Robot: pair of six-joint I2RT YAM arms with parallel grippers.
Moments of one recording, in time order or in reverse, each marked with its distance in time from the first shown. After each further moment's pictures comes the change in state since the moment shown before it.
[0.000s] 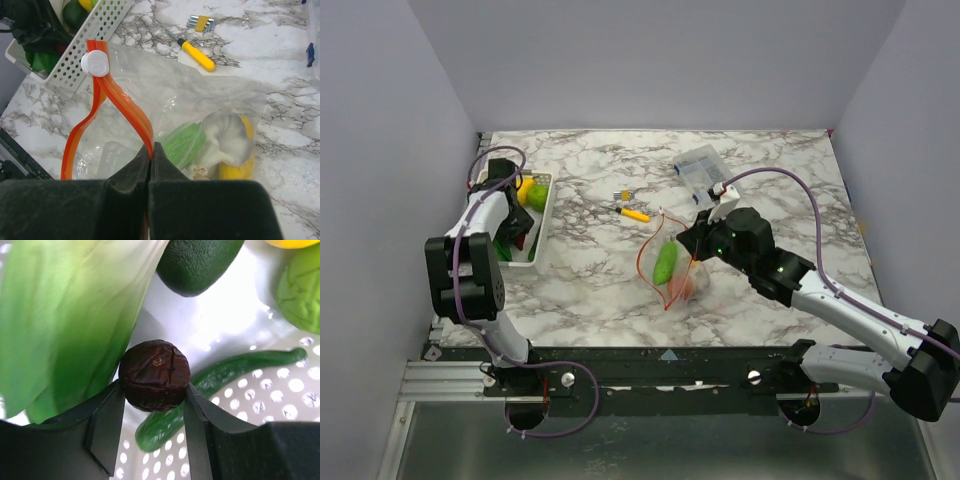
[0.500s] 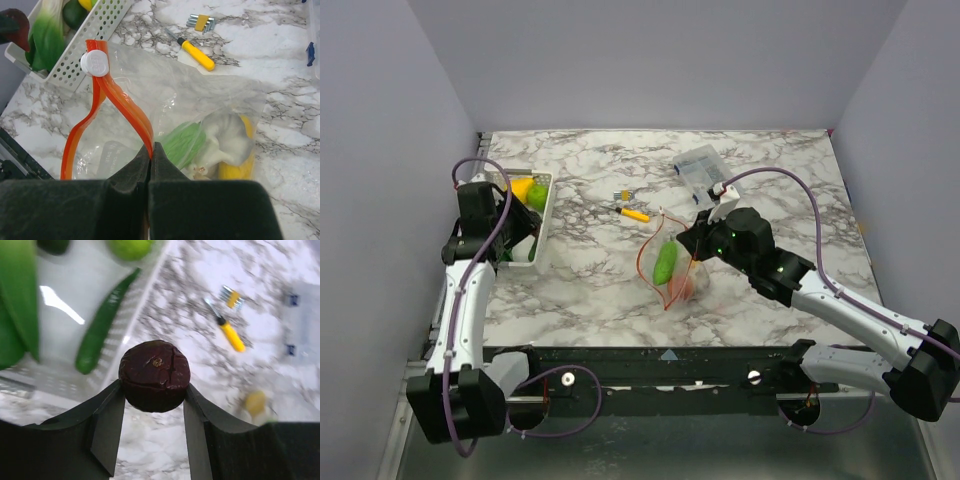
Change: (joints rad) left arm -0.001 -0.651 -0.251 0.093 0.303 0.089; right arm 0.000 0.000 0.000 -0.002 0.000 0.000
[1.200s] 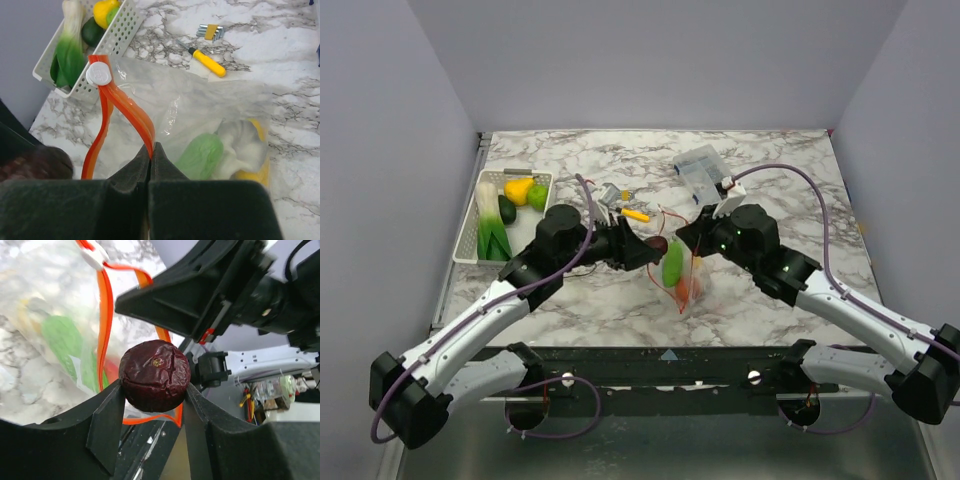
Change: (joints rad) left arm -0.740 -0.185 -0.179 0.526 0.421 -0.155; right arm 0.000 -0.019 0.029 -0.019 0.000 0.090
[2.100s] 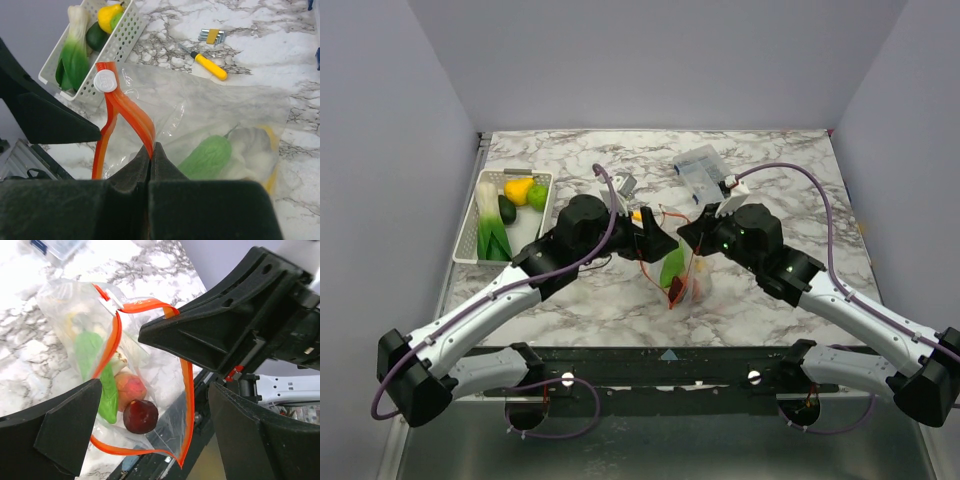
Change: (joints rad) left arm -0.165 0.195 0.164 -0.089 -0.260 0.061; right arm 0.000 -0.020 0.021 -0.016 0.001 0.007
